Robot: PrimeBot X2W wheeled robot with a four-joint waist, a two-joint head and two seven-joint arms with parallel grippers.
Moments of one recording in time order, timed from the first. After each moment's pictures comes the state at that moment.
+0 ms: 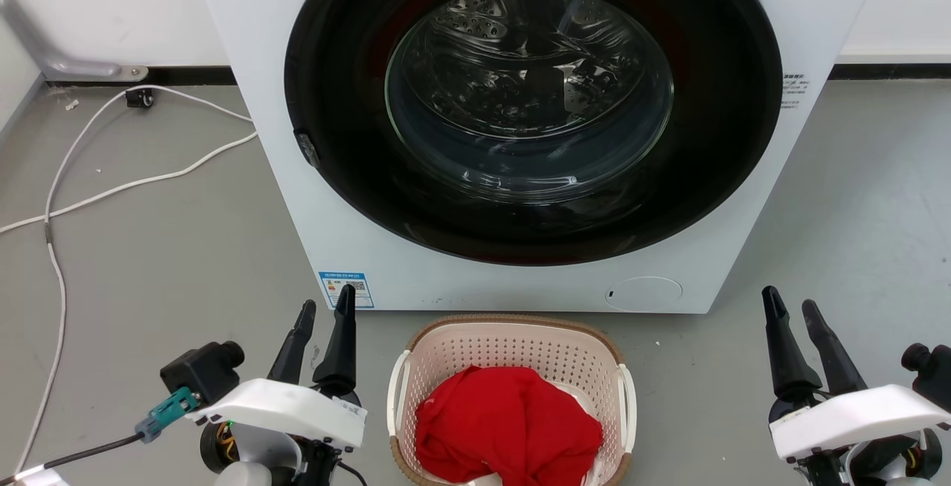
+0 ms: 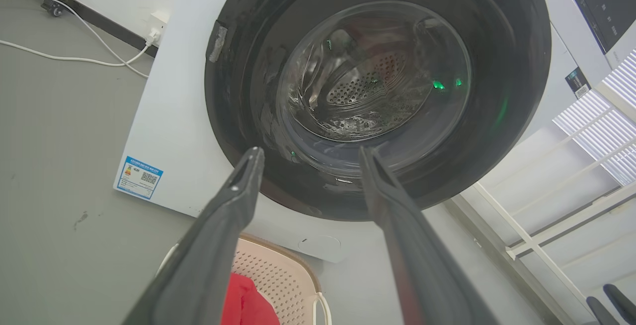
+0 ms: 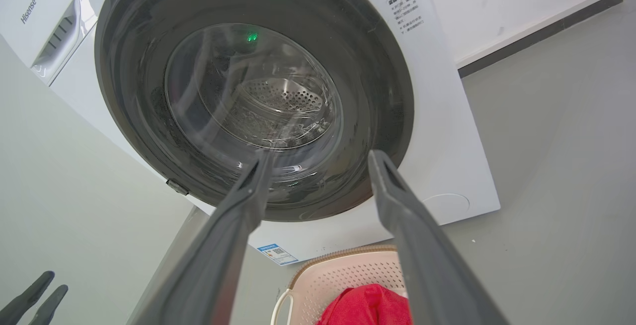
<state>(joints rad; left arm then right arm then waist) -0.10 0.05 -0.09 0.20 -0.72 -0.11 -0.10 0.00 -0.05 -0.06 0.05 0.62 0.13 -0.01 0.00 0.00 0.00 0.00</state>
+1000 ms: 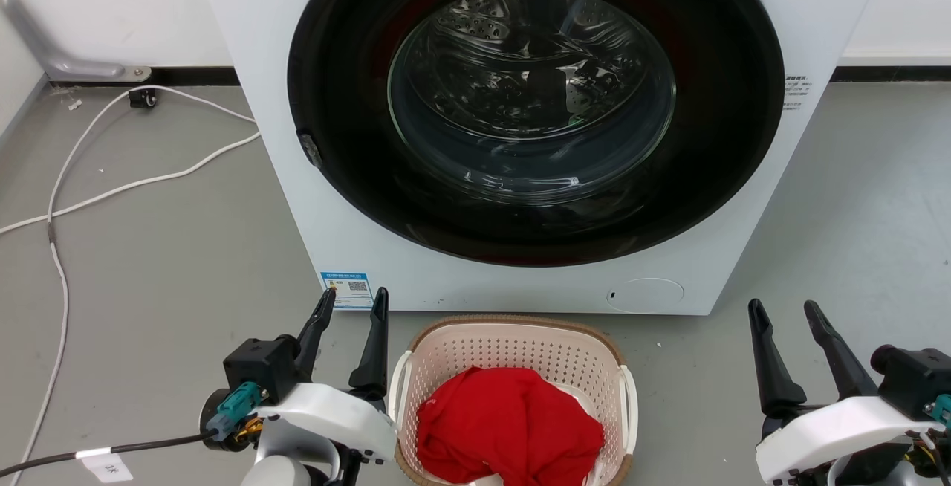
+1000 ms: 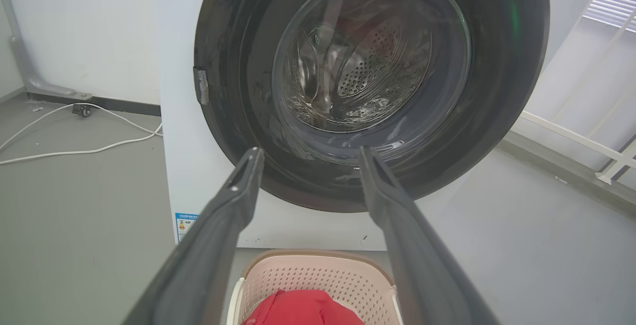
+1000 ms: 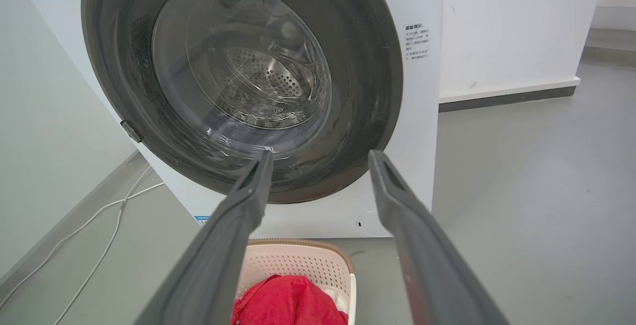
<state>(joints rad) -0.12 0.07 -0.18 0.23 -0.36 -0.08 -0.18 0.05 -0.05 -0.04 -0.05 0.28 0.13 0.02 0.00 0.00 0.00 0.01</state>
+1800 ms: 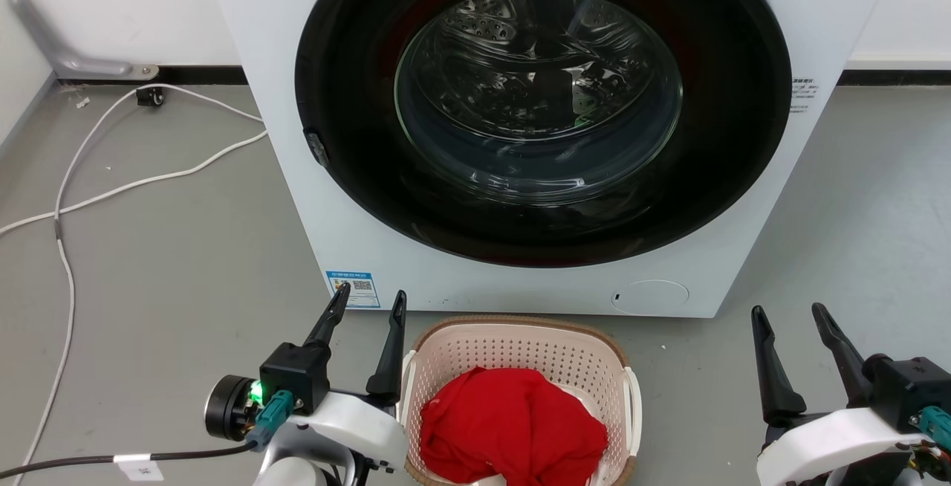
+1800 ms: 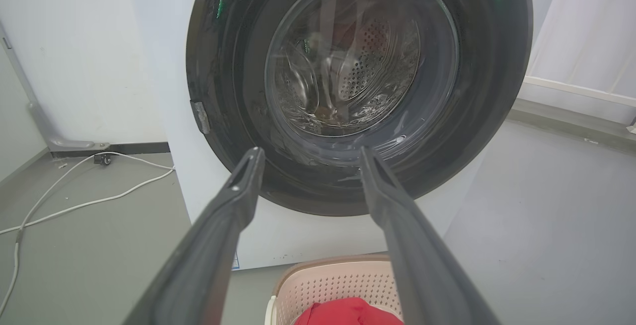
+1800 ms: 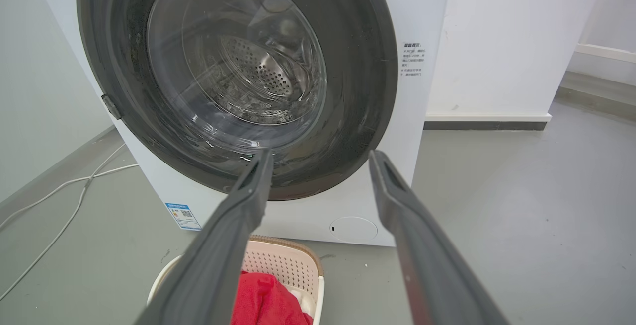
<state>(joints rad) -0.13 0.08 -0.21 0.23 -0.18 -0.06 -0.23 0.08 -0.05 -0.04 -0.08 0.12 0.13 0.00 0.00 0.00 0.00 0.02</state>
